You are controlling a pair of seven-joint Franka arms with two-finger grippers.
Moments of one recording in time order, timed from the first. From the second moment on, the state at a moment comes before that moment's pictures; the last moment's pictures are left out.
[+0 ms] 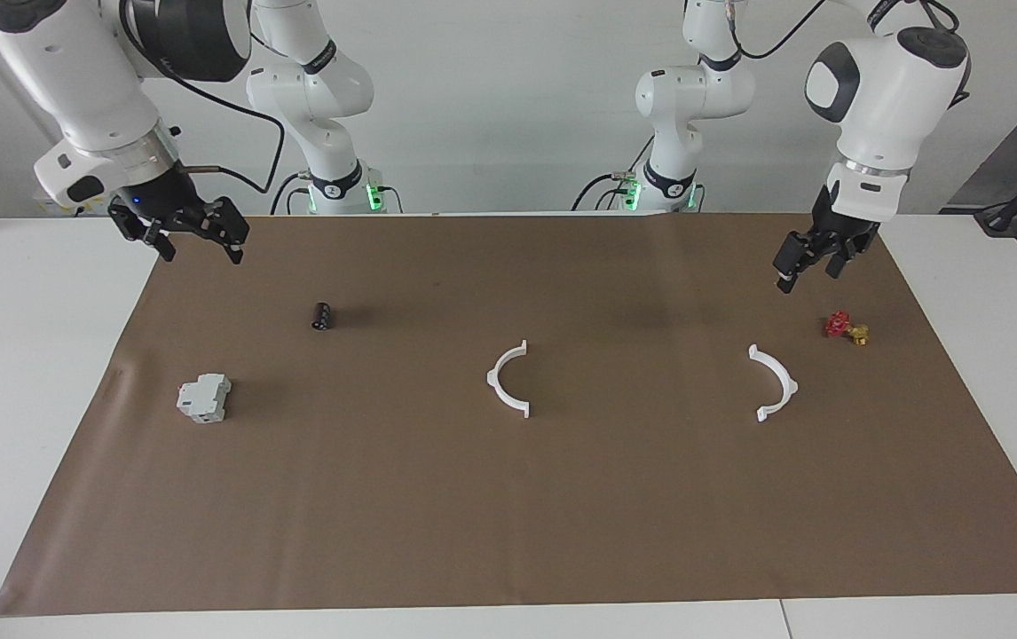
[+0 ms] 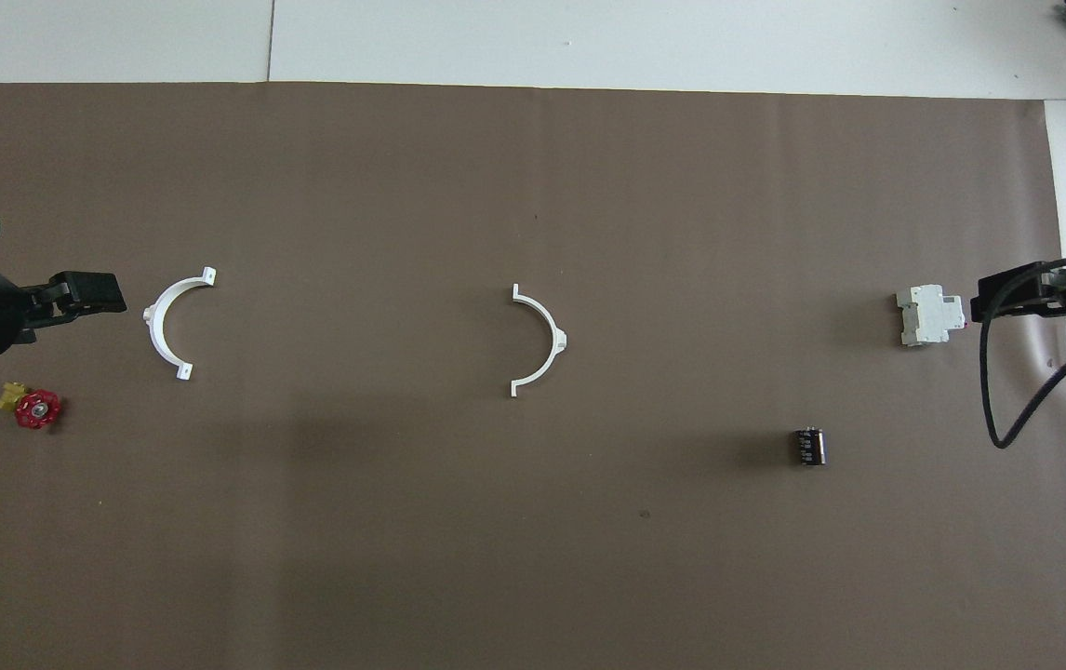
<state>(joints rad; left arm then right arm) 0.01 -0.14 -0.02 -2.05 0.00 2.09 -0.29 0.06 -0.02 -0.11 -1.63 -0.04 1.58 0.03</state>
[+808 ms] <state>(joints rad) 0.08 0.08 -0.01 -2.18 0.00 2.41 -0.31 0.06 -0.02 -0.10 -1.60 0.00 1.50 0.03</state>
